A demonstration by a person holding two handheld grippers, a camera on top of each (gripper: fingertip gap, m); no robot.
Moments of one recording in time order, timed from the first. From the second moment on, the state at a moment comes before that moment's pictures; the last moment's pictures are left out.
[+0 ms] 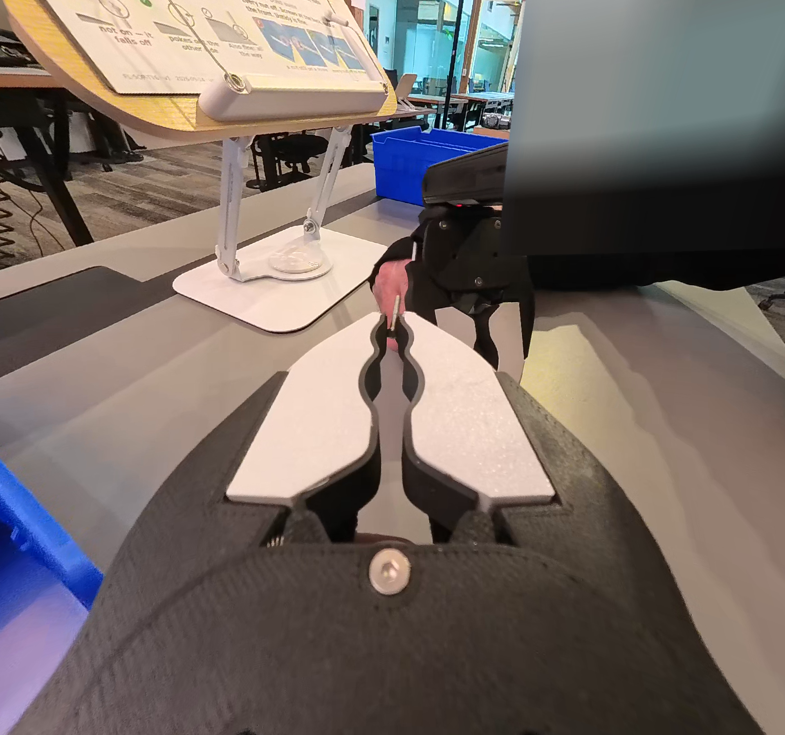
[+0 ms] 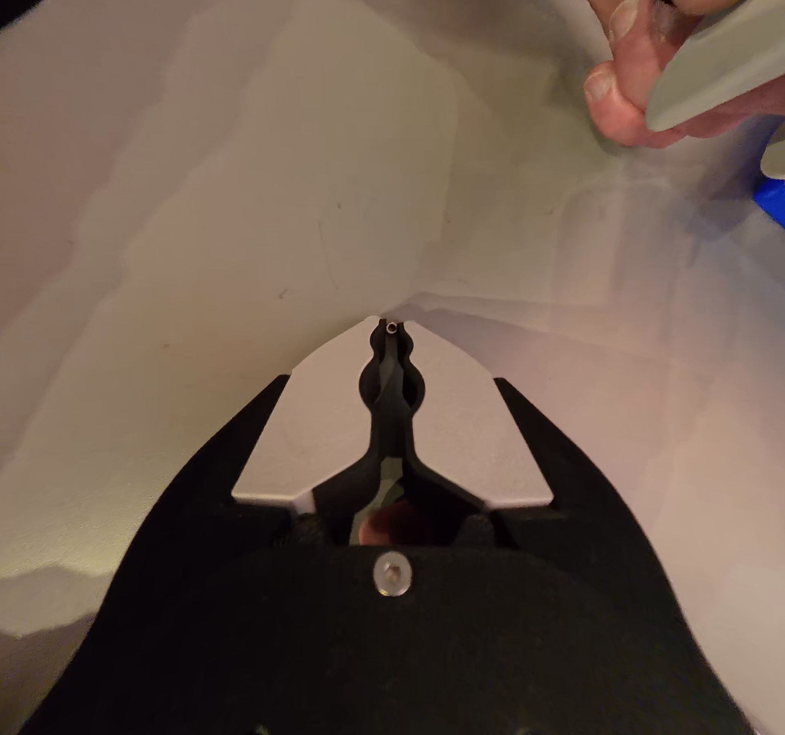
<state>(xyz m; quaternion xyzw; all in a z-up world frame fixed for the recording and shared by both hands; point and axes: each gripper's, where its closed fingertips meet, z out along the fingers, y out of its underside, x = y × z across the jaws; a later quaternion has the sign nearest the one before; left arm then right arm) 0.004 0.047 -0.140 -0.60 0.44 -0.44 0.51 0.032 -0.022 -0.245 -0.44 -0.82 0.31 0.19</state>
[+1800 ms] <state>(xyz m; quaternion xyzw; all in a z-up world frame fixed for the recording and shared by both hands) 0.044 0.000 -0.114 -0.50 0.32 -0.71 0.37 0.066 -0.021 -0.111 -0.43 -0.67 0.37 0.48</state>
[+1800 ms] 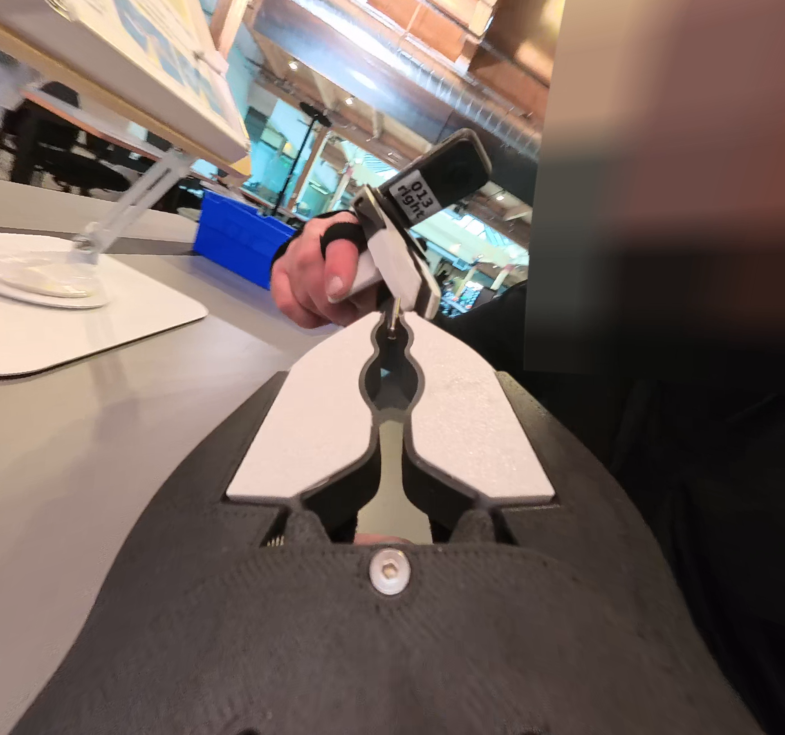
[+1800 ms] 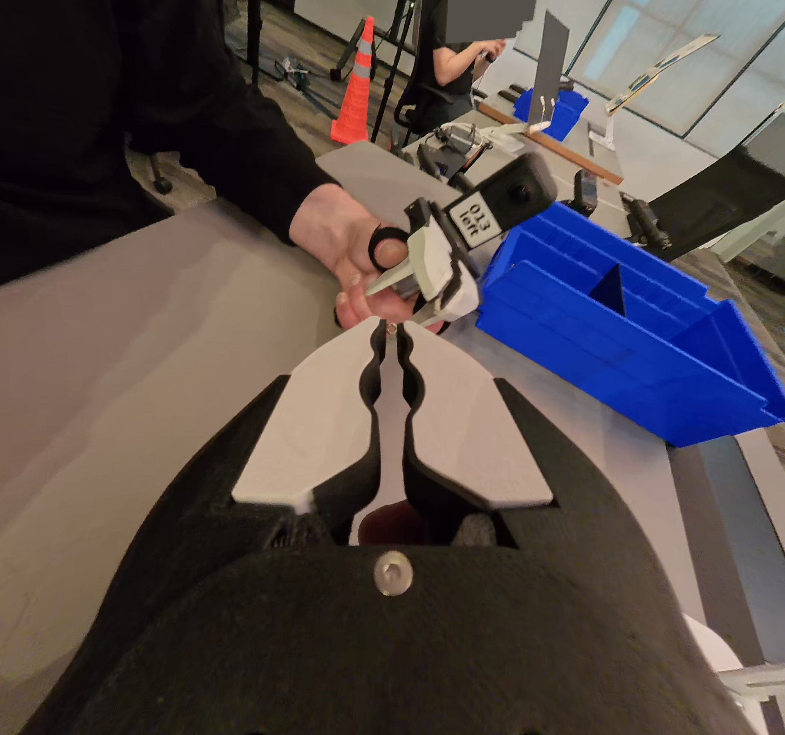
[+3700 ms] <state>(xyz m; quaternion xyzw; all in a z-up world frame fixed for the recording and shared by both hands) 0.062 -0.019 -0.089 -0.42 0.25 -0.80 0.34 0.066 -0.022 -0.075 -0.39 -0.62 0.39 0.56</state>
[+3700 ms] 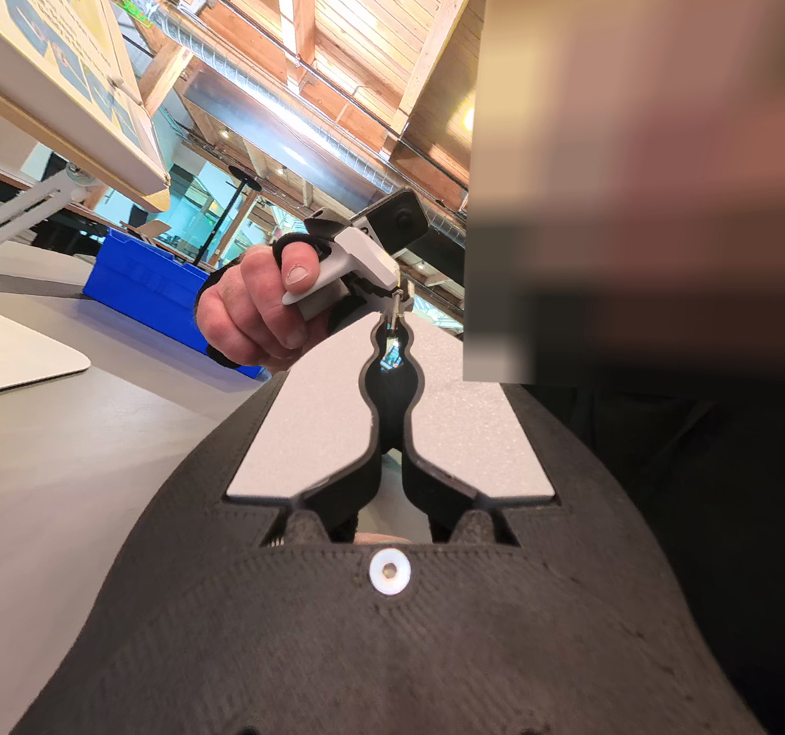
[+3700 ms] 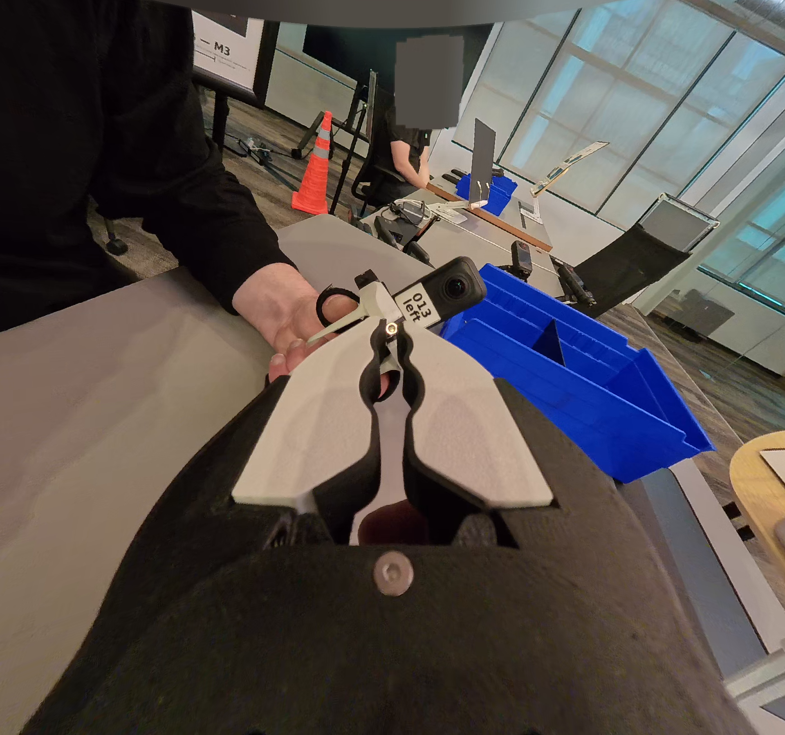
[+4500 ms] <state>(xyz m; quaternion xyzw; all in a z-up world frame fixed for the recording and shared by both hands) 0.059 -0.008 -0.086 -0.45 0.27 -0.73 0.43 0.067 -0.008 -0.076 -0.41 -0.57 0.42 0.57</state>
